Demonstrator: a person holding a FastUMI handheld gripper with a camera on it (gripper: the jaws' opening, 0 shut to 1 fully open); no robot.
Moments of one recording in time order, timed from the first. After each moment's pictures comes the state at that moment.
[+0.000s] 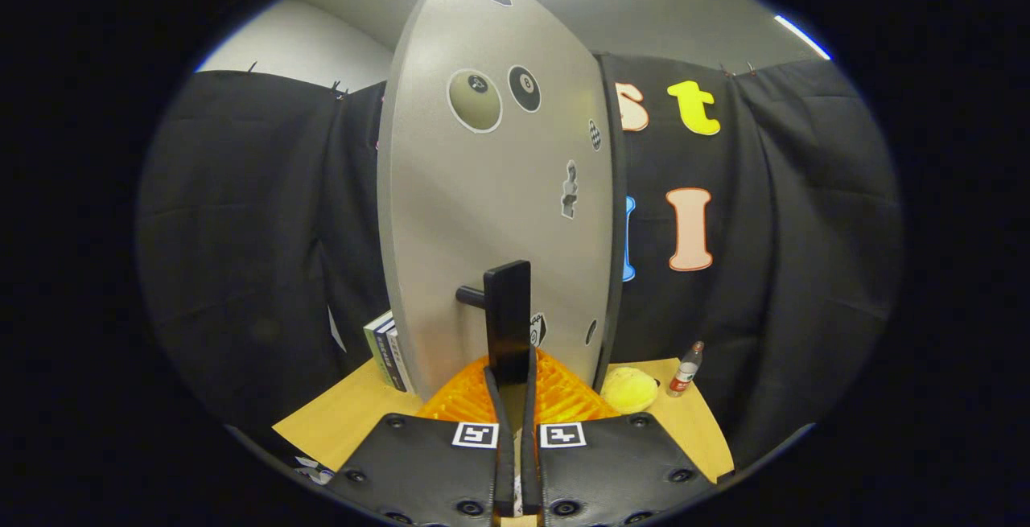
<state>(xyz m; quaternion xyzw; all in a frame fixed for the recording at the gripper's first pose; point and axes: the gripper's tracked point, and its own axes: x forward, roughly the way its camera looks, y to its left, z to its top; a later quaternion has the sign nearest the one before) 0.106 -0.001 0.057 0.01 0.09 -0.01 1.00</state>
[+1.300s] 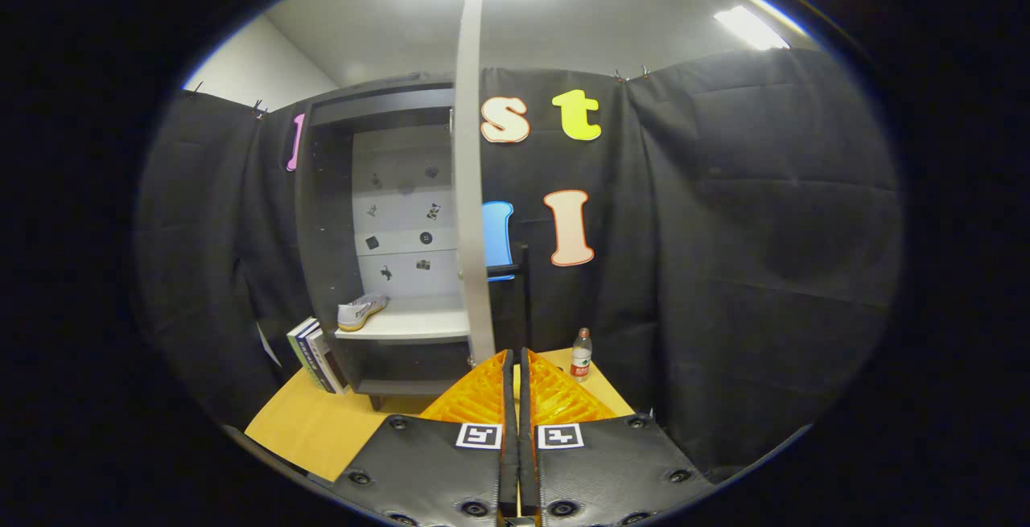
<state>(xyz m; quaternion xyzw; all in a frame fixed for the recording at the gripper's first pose) 0.061 -0.051 0.053 0.04 0.09 -0.13 0.99</state>
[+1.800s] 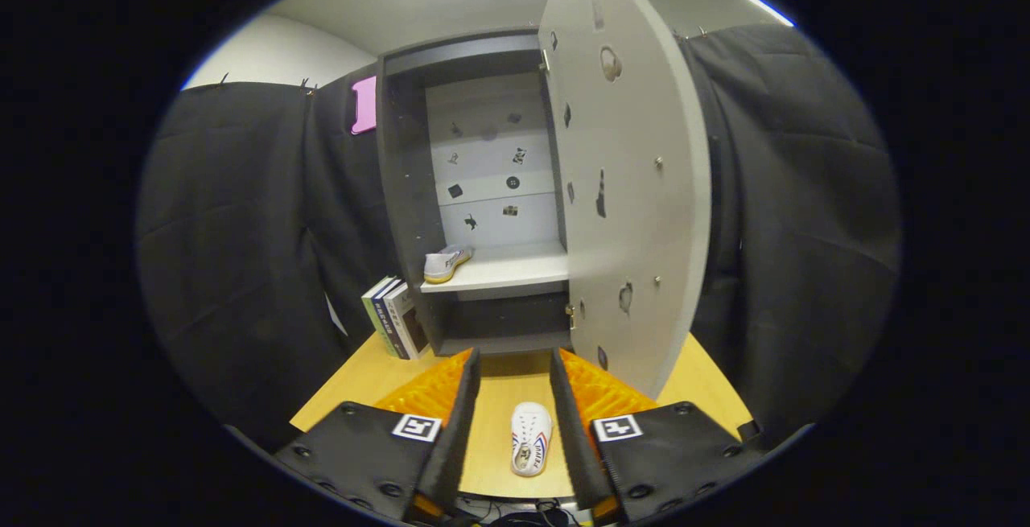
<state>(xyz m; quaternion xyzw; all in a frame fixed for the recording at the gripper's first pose) 0.061 0.026 0.015 0.07 0.17 -0.01 0.98</state>
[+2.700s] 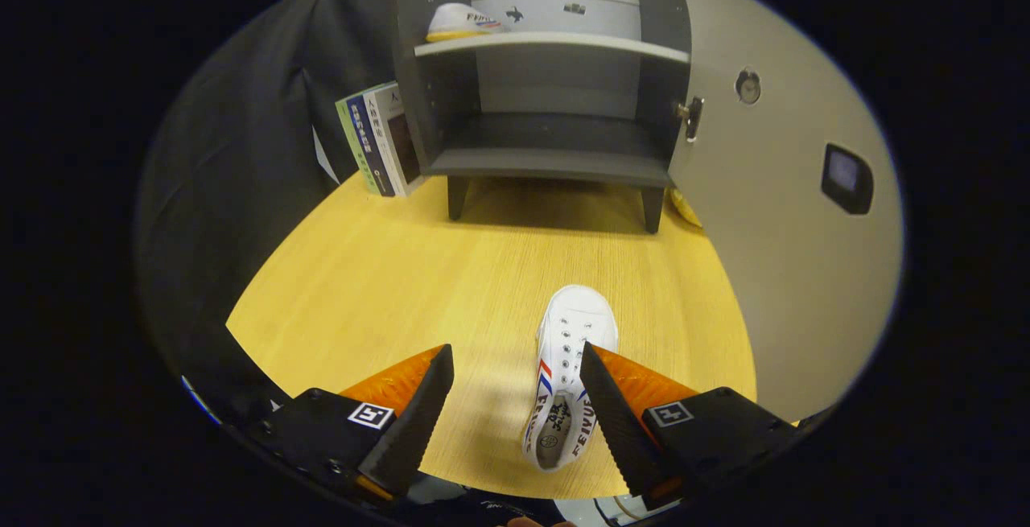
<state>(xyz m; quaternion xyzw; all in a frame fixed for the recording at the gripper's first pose) 0.148 0.062 -0.298 0.01 0.43 0.04 0.90</state>
